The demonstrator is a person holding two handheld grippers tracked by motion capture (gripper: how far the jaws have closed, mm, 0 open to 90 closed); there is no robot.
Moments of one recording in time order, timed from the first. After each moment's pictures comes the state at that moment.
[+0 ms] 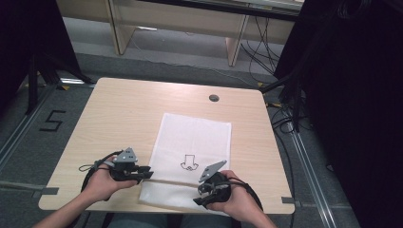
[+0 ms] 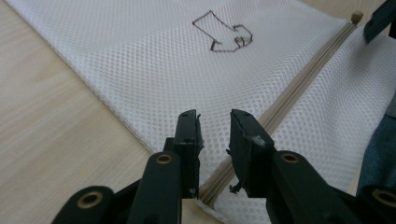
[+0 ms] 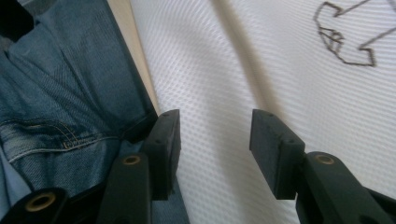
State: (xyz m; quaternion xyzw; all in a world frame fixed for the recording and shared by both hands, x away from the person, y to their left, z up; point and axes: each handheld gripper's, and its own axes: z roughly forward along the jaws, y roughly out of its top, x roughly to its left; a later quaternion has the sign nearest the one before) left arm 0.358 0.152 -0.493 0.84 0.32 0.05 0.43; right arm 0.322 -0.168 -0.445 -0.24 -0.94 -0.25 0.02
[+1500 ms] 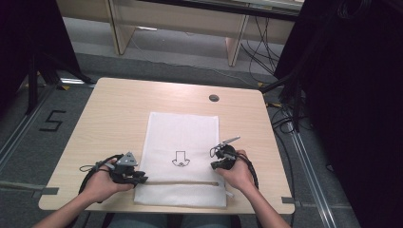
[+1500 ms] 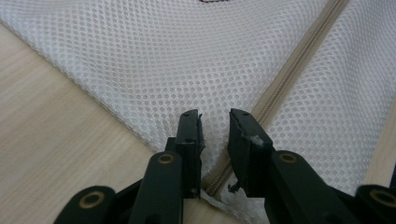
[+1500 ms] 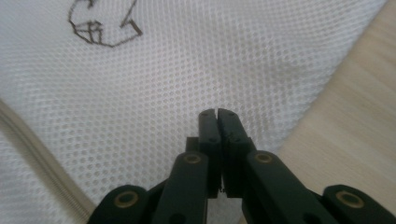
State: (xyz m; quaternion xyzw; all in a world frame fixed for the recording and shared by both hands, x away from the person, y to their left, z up) left arm 0.361 0.163 -0.504 0.87 0.32 0.06 0.37; right arm 0.416 -0.204 -0.476 -0.44 -0.86 -0.25 -0.06
